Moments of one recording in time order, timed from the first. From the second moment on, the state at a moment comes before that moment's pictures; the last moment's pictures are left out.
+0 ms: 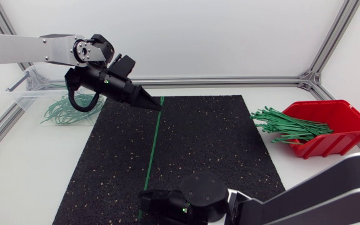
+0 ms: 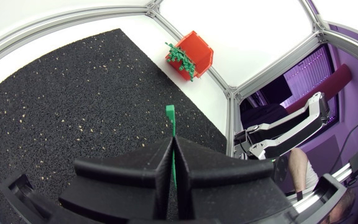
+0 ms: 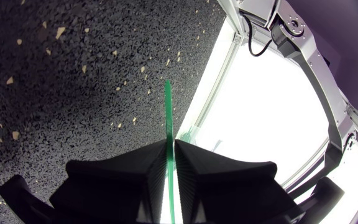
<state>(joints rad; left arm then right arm) -0.24 1.96 1.54 -0.88 1.03 0.43 1.10 1.87 0.46 1.00 -0.02 -2.07</state>
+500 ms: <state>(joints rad) -0.24 1.96 1.54 -0.96 1.03 0.50 1.11 1.85 0.49 0.98 0.02 -1.99</state>
